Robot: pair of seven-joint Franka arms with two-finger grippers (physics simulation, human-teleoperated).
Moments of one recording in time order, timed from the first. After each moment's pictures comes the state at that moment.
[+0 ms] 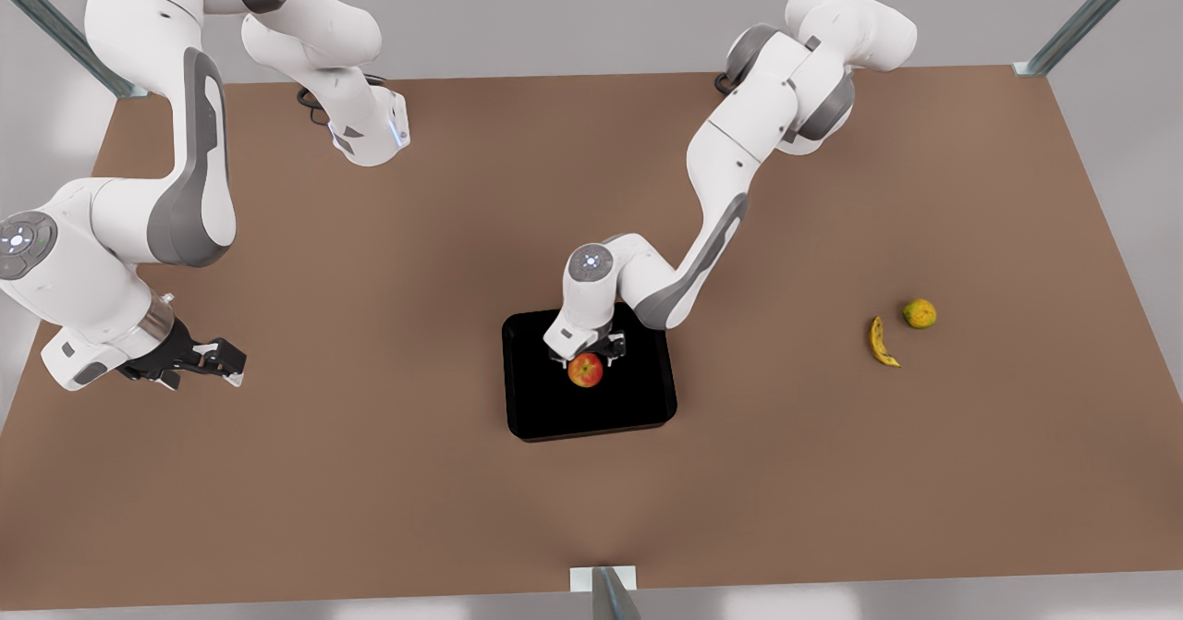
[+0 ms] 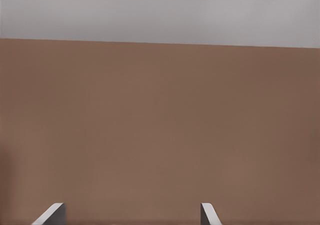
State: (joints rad) left arm -0.63 0.97 -0.19 -1.23 0.40 2.34 -1.02; right arm 0.00 0.27 -0.05 -1.52 0.02 1.97 -0.08
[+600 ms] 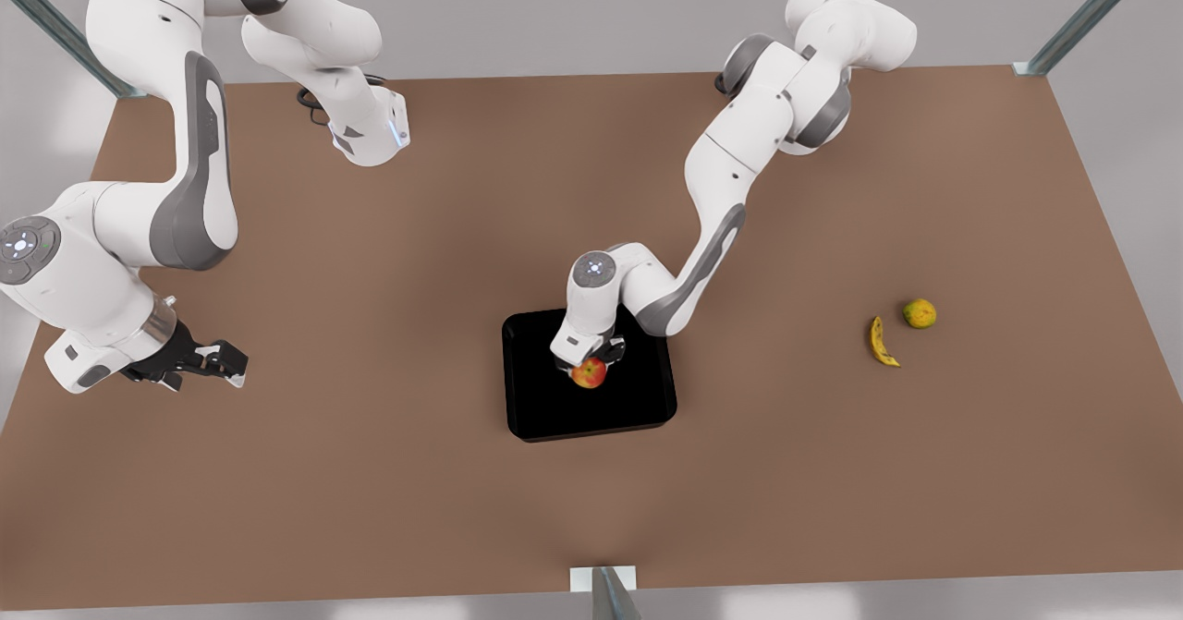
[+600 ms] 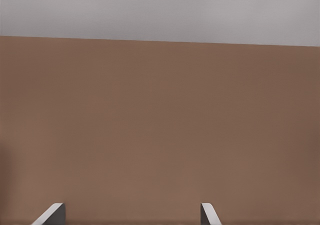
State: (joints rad) left arm -0.63 1.00 -0.18 -1.24 0.42 2.41 -1.16; right arm 0.00 0.28 -0.05 -1.52 0.02 1.97 -0.08
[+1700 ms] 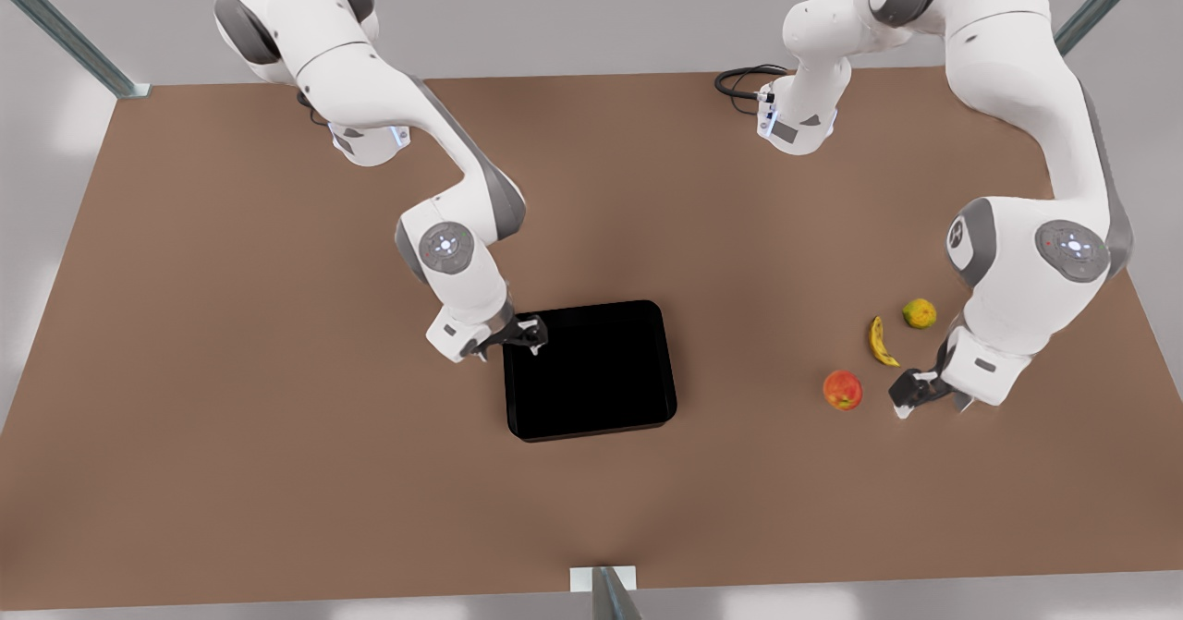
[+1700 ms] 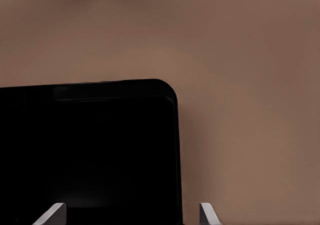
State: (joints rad) left arm 0.09 0.39 -0.22 -1.36 0.13 2.03 -0.24; right arm 0.52 0.48 0.03 -1.60 0.01 2.26 0.51
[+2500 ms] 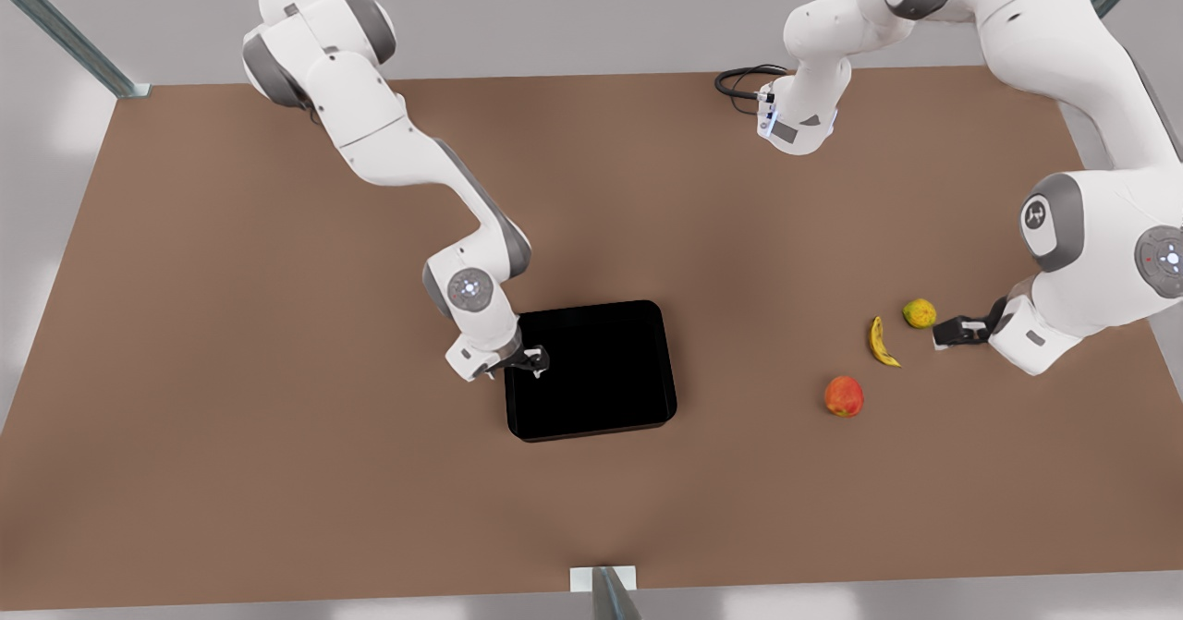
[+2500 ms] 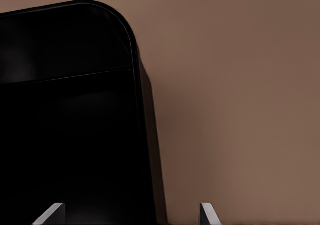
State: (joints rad) left arm 0.19 0.37 -0.17 -1.38 0.06 1.69 0.03; right arm 0.52 0.68 0.03 -1.70 -0.03 2.54 0.60
